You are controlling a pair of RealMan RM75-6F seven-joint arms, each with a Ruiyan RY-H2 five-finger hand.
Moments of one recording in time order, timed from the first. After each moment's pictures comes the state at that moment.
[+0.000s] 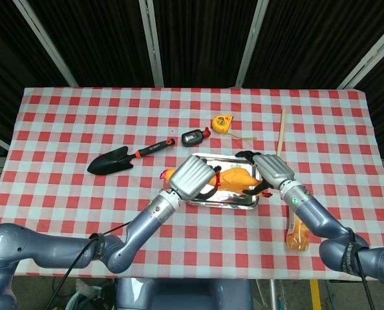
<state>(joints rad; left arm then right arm) -1.16 -1.68 -0.27 -1.59 0.95 1.01 0.73 0.87 -1.06 0.19 -1.74 -0.88 0.66 -0.01</state>
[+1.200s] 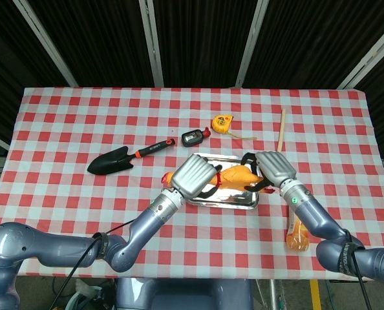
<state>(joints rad) -1.19 -1.70 -0.27 -1.56 0.91 1.02 0.74 0.87 -1.08 0.17 -1.75 -0.84 0.74 -0.08</state>
